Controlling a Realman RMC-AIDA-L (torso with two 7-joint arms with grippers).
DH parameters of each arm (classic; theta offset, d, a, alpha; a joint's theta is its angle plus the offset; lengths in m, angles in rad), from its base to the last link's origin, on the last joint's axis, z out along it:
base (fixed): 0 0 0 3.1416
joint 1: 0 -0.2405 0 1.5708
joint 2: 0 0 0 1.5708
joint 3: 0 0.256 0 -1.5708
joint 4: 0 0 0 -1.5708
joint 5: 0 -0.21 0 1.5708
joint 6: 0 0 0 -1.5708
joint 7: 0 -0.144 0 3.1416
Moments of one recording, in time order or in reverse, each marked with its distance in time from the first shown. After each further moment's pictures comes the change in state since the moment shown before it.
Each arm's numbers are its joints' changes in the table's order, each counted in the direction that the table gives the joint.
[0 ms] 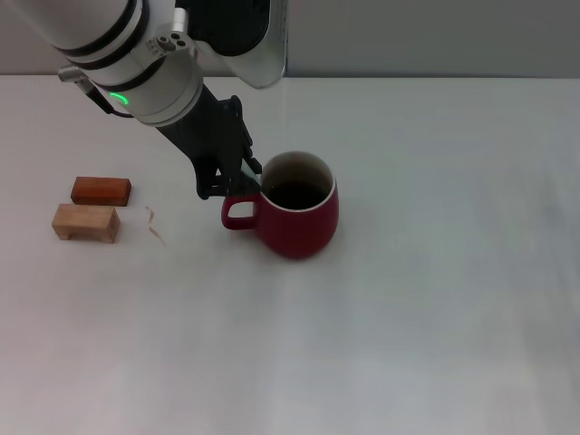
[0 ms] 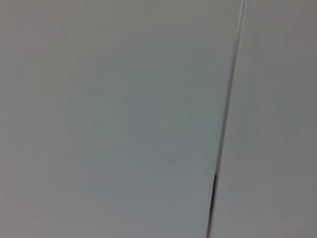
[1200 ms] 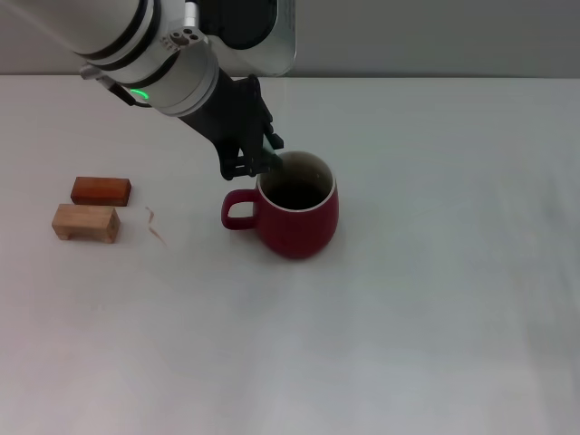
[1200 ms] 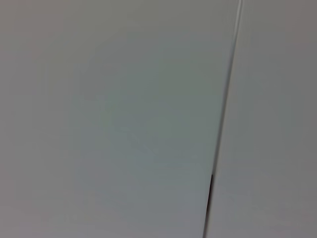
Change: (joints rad) left arm -0.033 0.001 0.031 -0.011 0.053 -0.154 -0.005; right arm 0.006 -0.001 0.000 -0.001 0.000 -0.006 0.000
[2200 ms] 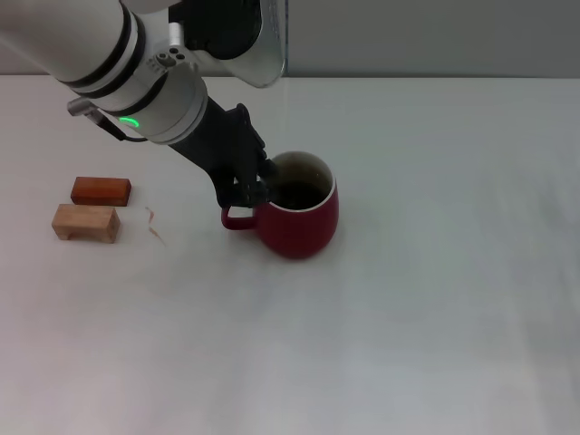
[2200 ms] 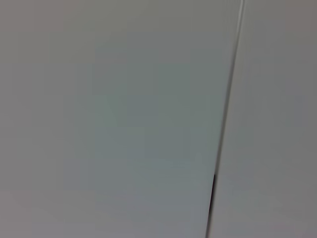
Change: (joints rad) left arm -0.062 -0.003 0.009 0.043 0.035 0.049 0.102; right arm -0.003 0.000 0.000 0.001 0.001 0.006 0.000
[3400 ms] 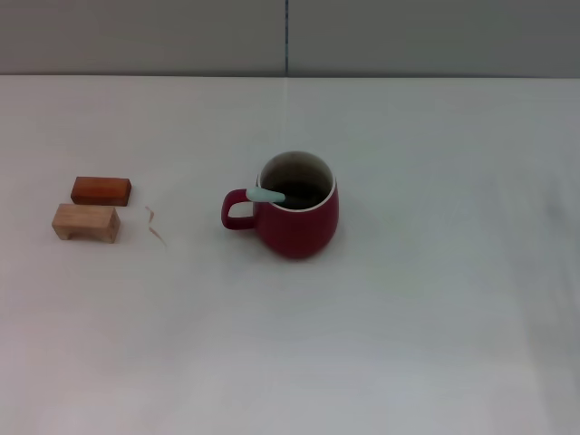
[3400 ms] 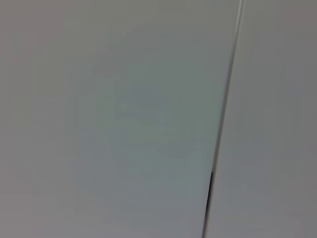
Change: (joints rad) left arm -0.167 0.007 -0.624 -0.038 0.811 -0.119 -0.287; right arm 0.001 -0.003 0.000 -0.005 0.000 0.002 0.000
